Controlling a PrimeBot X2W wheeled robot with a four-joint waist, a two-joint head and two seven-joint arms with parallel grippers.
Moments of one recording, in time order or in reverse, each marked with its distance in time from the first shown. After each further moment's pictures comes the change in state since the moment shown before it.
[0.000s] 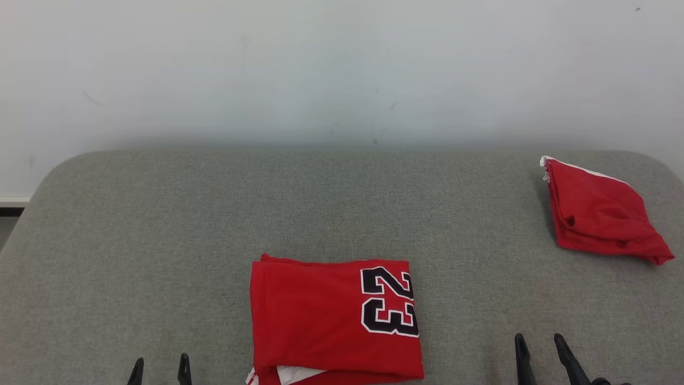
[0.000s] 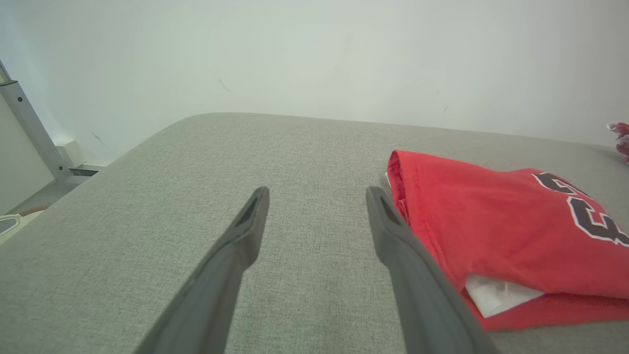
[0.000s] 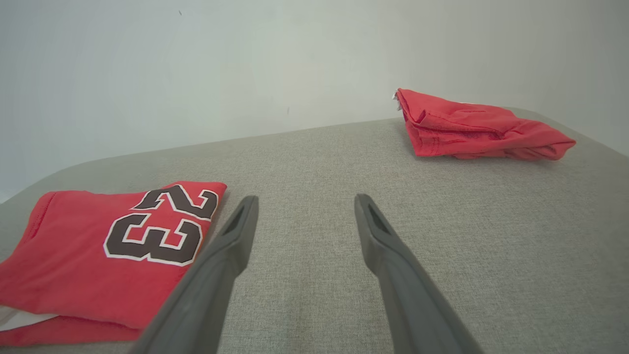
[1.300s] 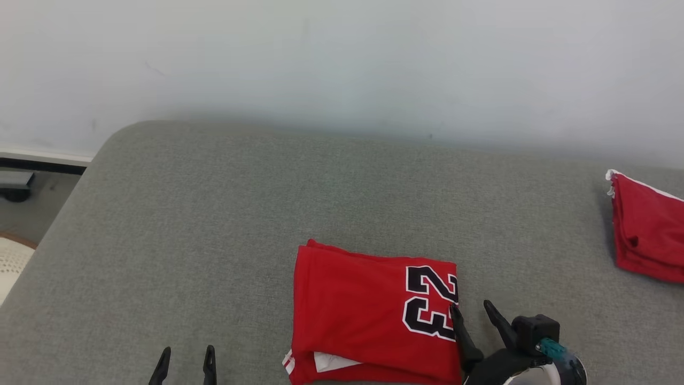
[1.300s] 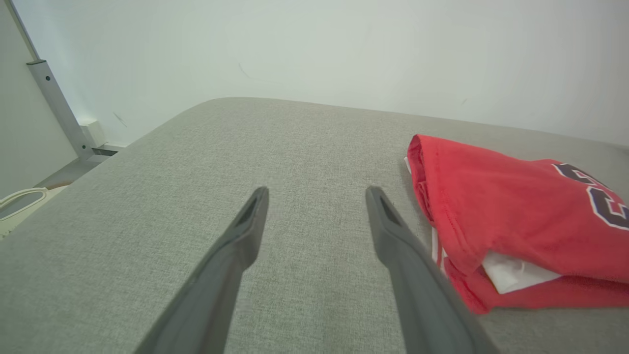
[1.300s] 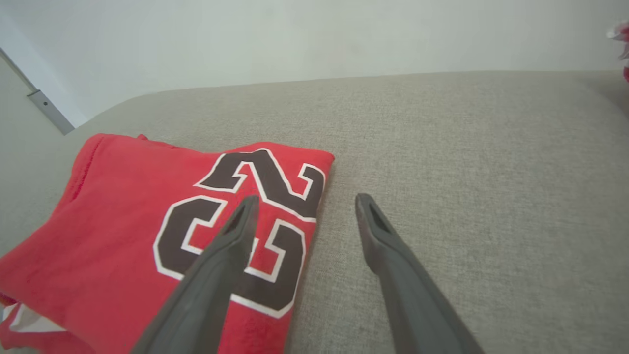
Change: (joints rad) left arm -0.035 0.000 -0.061 0.034 -0.001 -0.013 0.000; right arm -0.379 0.000 0.178 0.485 0.047 0.000 0.000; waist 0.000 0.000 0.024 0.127
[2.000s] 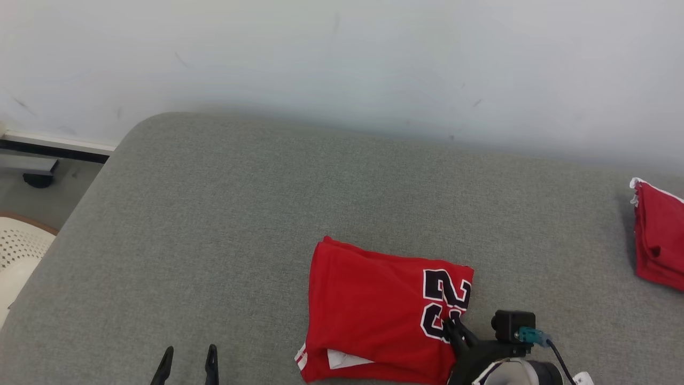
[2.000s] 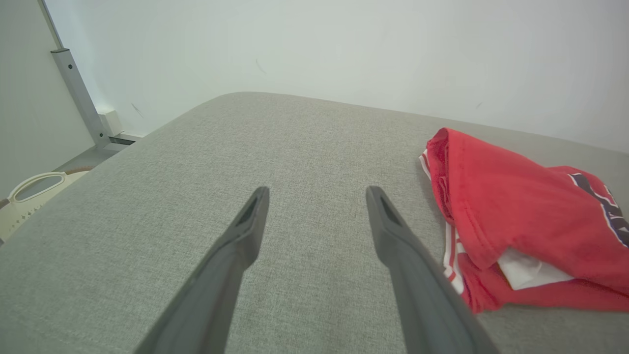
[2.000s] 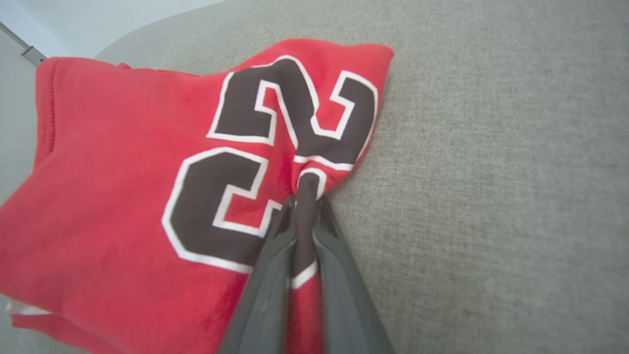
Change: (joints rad) left arm -0.013 0.000 -0.018 0.016 -0.019 0.000 0.000; right arm -0.221 0.000 0.269 0.443 0.368 0.000 0.000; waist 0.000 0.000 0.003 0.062
